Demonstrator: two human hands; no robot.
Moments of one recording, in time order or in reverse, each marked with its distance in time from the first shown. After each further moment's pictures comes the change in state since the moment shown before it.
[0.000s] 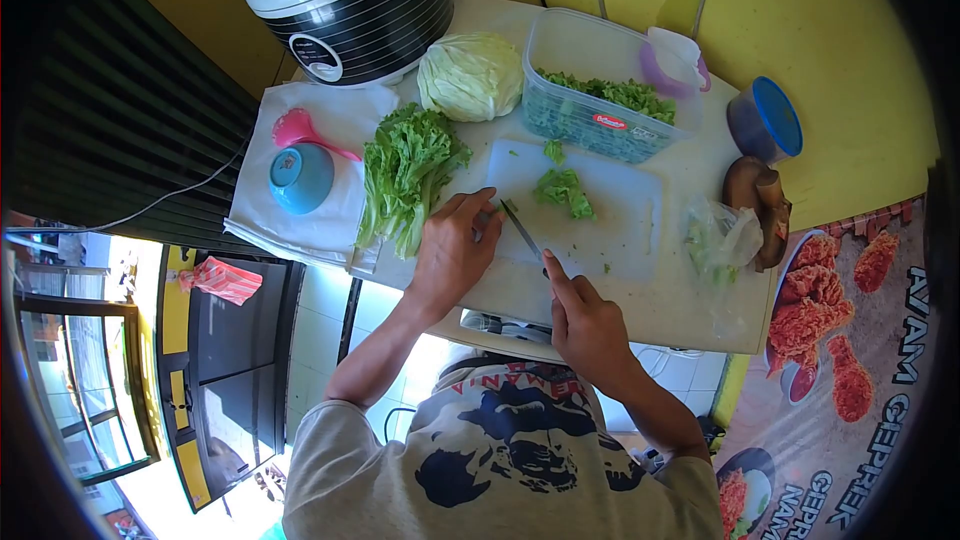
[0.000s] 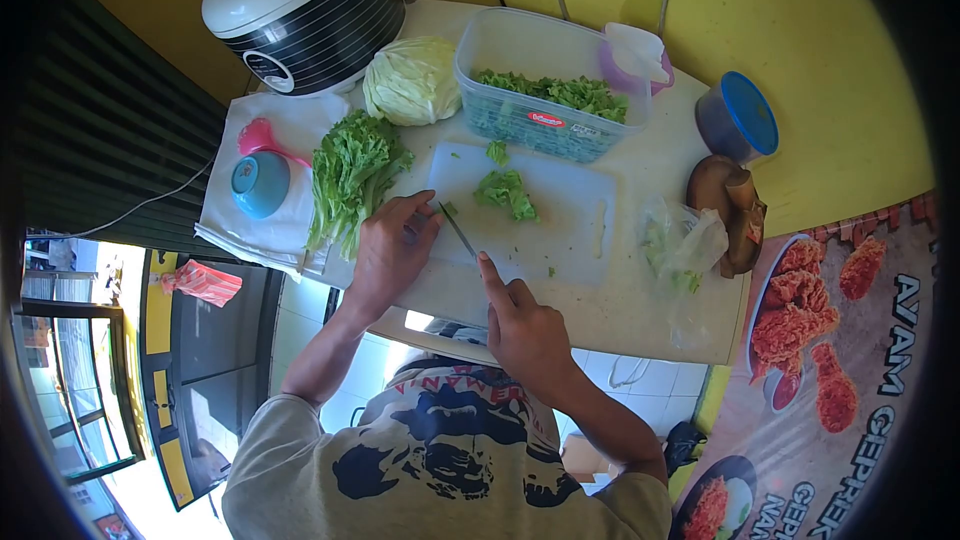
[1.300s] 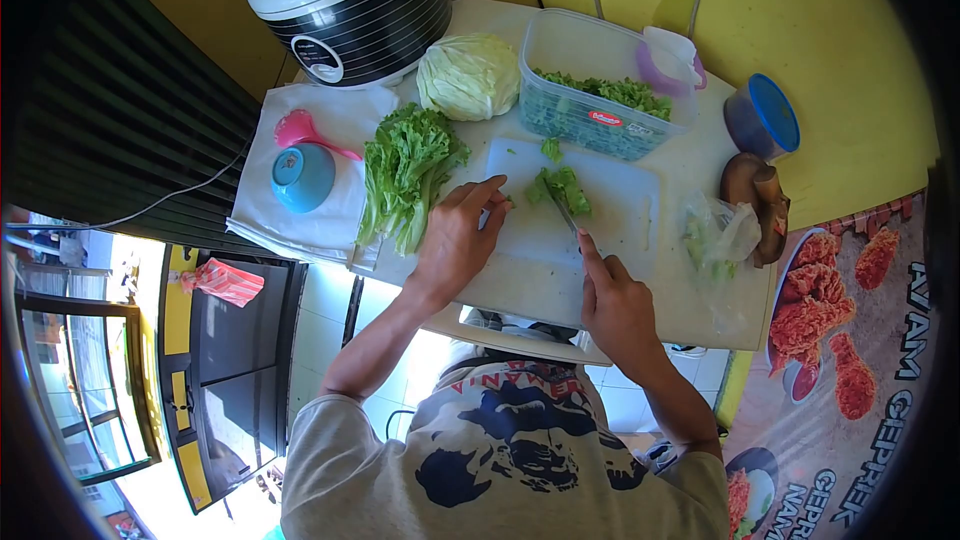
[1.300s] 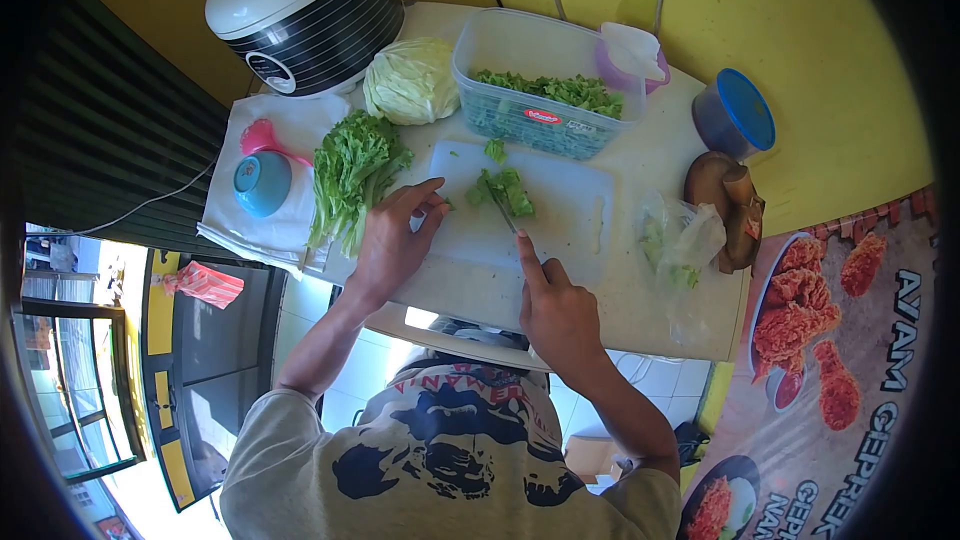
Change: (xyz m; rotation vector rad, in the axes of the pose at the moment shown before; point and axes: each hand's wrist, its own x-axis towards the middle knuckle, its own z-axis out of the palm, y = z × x) left_hand 0.011 -0.006 0.004 0.036 -0.024 0.115; right_hand 0.003 0.023 -0.019 -0.198 0.024 0.072
